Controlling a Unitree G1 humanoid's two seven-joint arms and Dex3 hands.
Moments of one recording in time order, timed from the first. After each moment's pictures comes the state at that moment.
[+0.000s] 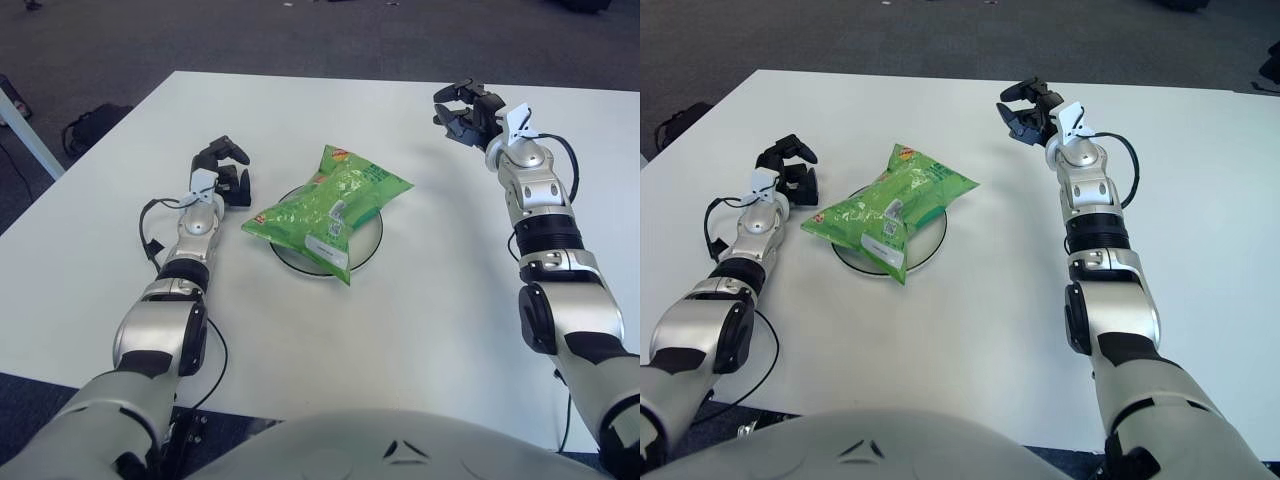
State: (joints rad) left arm -0.66 0.27 0.12 1.15 0.02 -0.57 0.10; right arm -0.81 -0.33 -0.10 0.76 -0.03 0.02 0.22
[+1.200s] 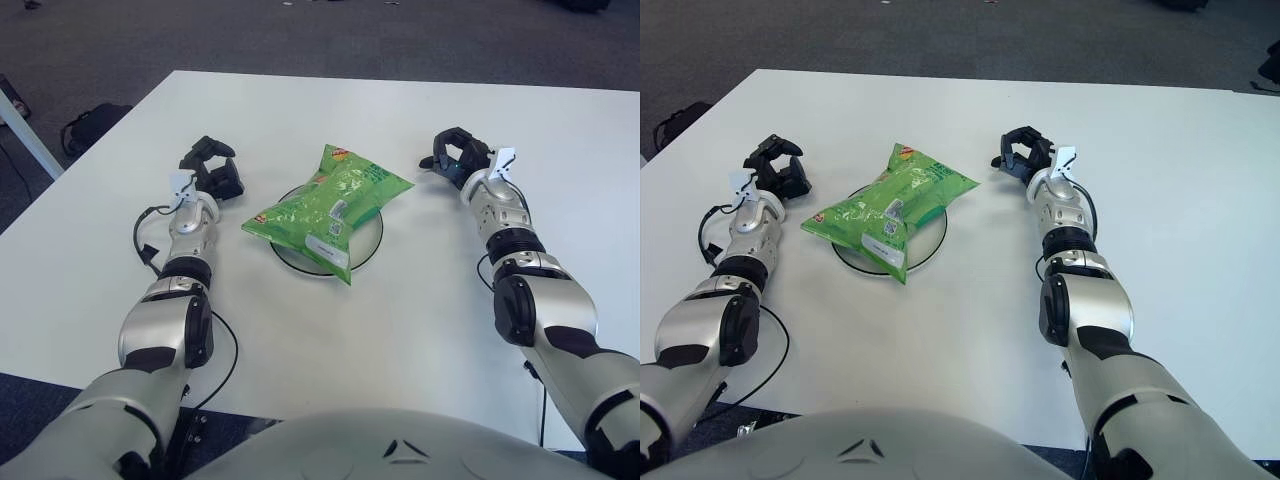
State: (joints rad) left arm -0.68 0.24 0.28 1.15 -0.15 -0.43 -0.04; right arm -0.83 -0.20 -0.27 1.06 0.15 -0.08 0.12
